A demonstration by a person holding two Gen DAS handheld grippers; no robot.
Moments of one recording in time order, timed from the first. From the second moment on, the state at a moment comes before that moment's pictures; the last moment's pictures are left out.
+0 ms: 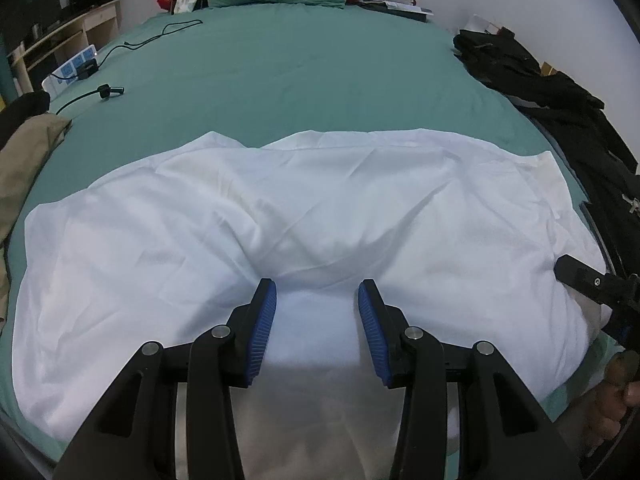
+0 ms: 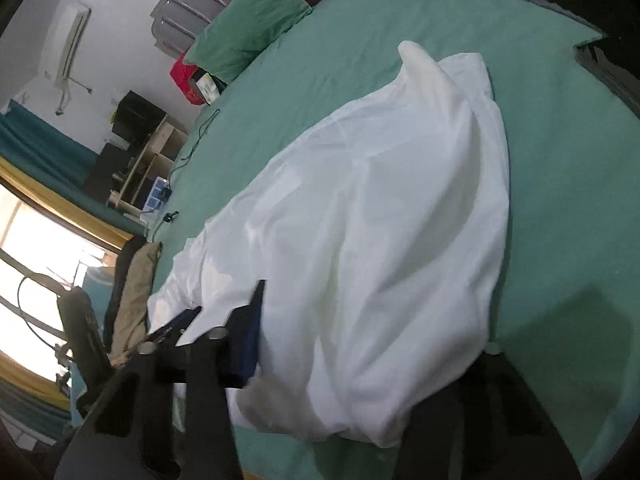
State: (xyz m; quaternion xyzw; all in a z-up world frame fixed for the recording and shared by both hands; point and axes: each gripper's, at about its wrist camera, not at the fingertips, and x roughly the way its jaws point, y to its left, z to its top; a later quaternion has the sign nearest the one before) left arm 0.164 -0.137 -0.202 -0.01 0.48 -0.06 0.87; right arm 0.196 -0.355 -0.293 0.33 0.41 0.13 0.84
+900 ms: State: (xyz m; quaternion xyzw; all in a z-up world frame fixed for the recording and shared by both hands) left arm 0.136 -0.065 -0.138 -0.08 0.46 -0.08 0.88; right arm 0.205 -0.222 -0.162 0.10 0.34 0.18 0.92
